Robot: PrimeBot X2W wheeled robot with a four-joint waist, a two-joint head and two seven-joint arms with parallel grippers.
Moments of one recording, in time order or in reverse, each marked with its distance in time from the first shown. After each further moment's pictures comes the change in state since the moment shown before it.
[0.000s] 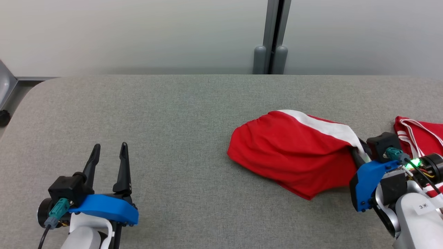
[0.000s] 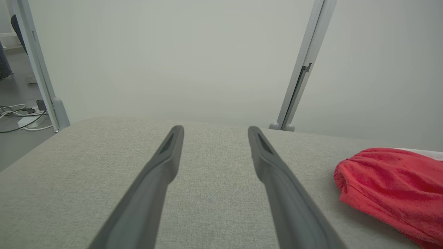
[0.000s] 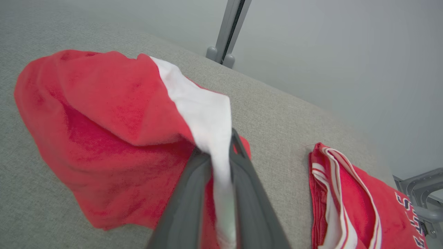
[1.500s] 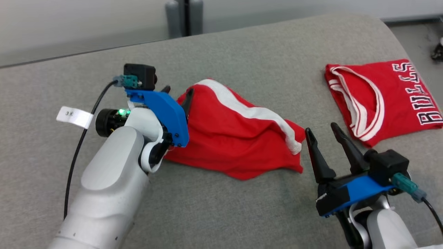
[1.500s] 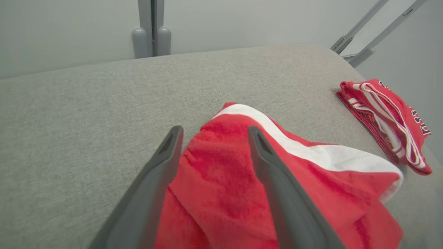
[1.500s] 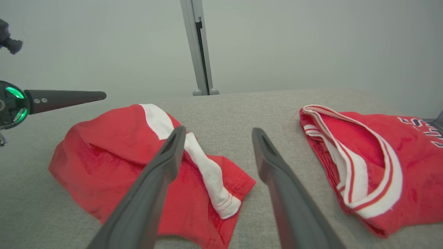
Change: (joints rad) left arm -0.550 -0.185 -0.167 0.360 -0.076 -0.108 0.524; right arm 0.114 0.198 -0.002 -0.197 0.212 0.000 -0.300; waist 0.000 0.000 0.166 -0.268
